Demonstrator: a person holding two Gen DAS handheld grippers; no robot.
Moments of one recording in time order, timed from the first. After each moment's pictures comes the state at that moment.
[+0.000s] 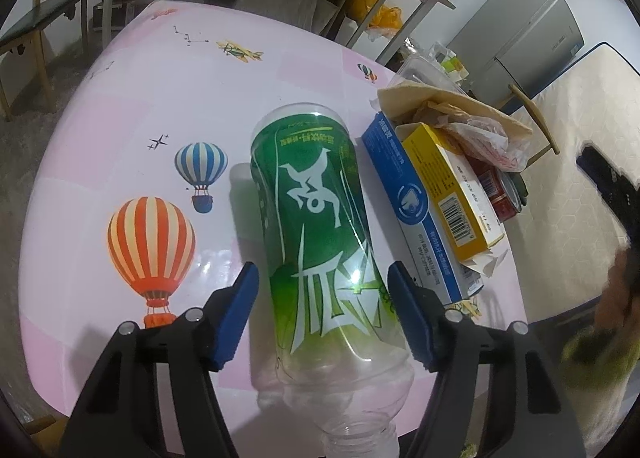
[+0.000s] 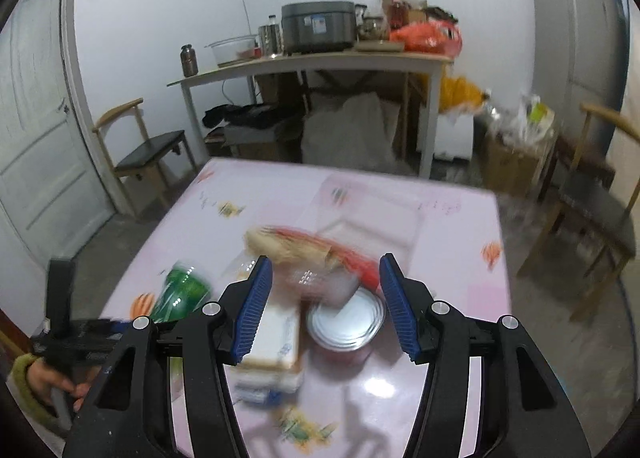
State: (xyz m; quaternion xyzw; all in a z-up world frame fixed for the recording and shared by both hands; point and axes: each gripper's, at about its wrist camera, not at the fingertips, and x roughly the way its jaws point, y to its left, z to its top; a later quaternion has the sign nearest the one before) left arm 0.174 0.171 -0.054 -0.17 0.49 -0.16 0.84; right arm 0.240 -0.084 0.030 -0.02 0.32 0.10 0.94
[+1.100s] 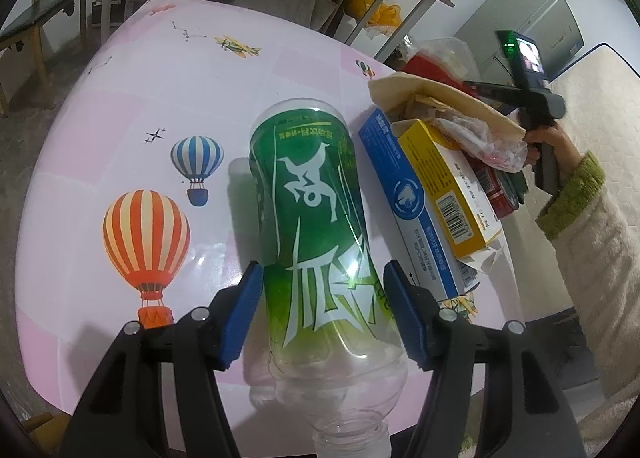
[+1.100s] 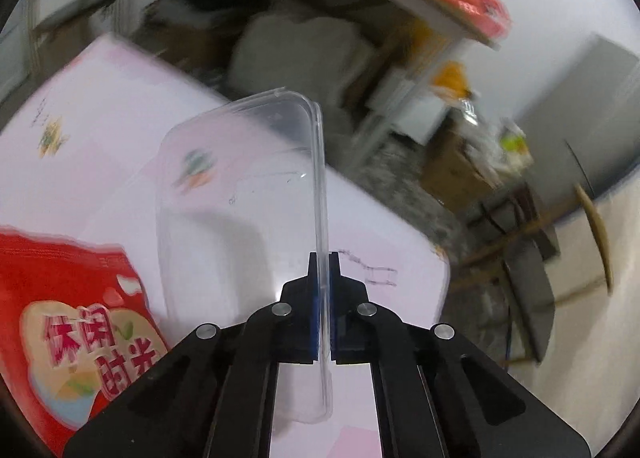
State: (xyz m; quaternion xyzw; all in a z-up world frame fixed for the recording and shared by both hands) left arm 0.173 0.167 -0.056 -0.17 0.49 -0.16 0.84; right arm 0.455 -0.095 -0.049 -0.24 0.45 -0.03 0.86
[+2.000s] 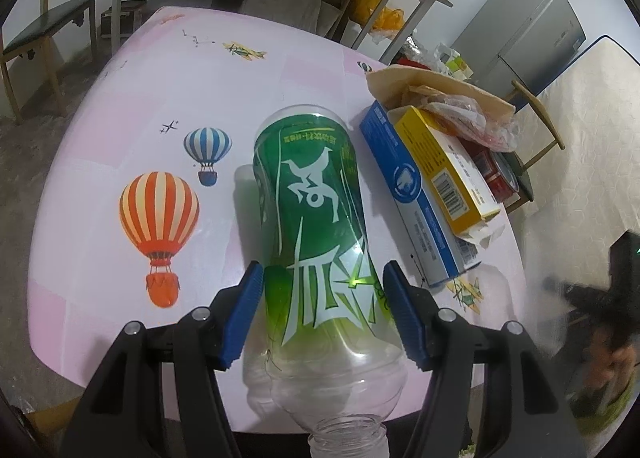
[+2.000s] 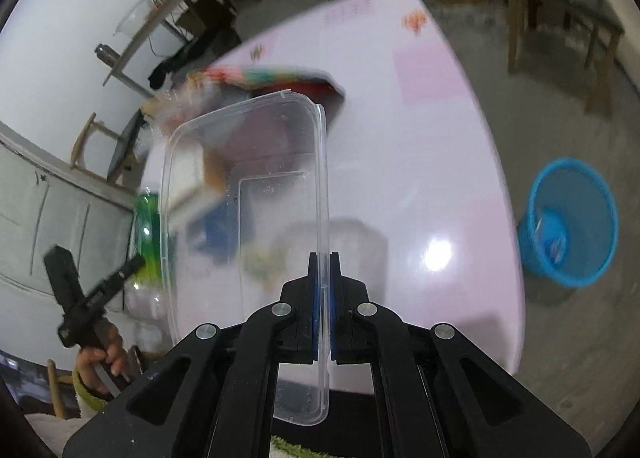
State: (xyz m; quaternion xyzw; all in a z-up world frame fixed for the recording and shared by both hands) left arm 0.151 0.160 -0.049 -0.15 0.48 -0.14 0.85; right arm 0.173 -0.168 -0.071 0.20 0.56 0.04 0.81
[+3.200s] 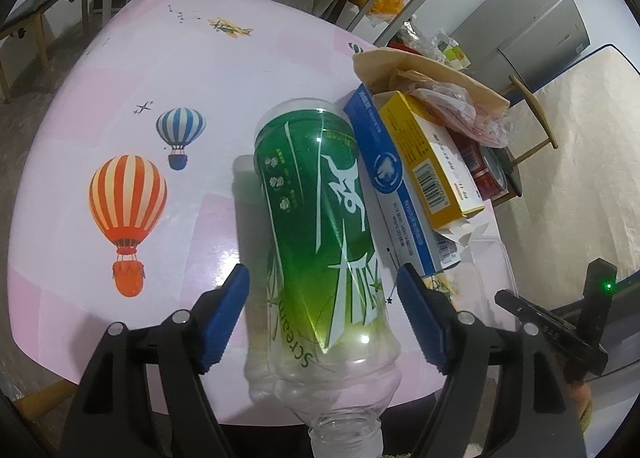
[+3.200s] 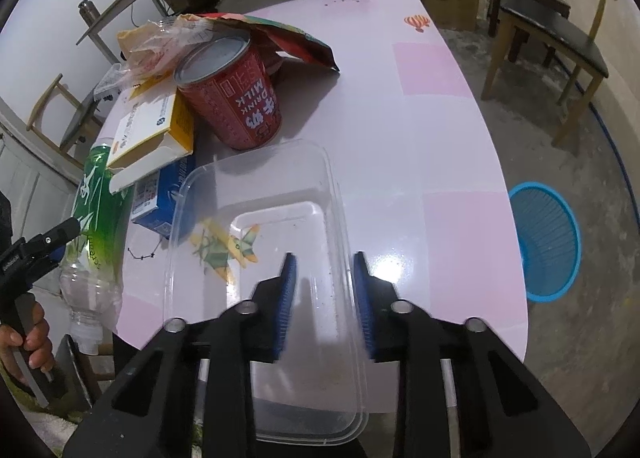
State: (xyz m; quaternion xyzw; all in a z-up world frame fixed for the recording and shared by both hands) left arm 0.166 0.144 -0.052 -0.18 0.51 -0.16 0.82; right arm 0.157 -0.130 -0.088 0.09 0.55 -0.02 0.83
